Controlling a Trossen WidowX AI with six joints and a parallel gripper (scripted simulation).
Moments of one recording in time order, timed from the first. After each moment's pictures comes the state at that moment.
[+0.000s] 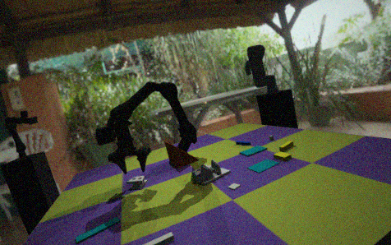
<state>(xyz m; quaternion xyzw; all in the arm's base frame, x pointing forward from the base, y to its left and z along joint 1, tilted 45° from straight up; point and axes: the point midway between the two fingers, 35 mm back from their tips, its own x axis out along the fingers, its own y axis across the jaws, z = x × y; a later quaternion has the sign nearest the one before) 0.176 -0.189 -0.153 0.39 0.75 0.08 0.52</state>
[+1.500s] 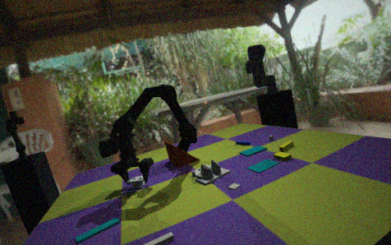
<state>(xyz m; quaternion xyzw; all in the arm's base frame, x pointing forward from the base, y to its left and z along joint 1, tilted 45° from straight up) 0.171 -0.157 -0.190 0.39 0.75 0.08 0.53</state>
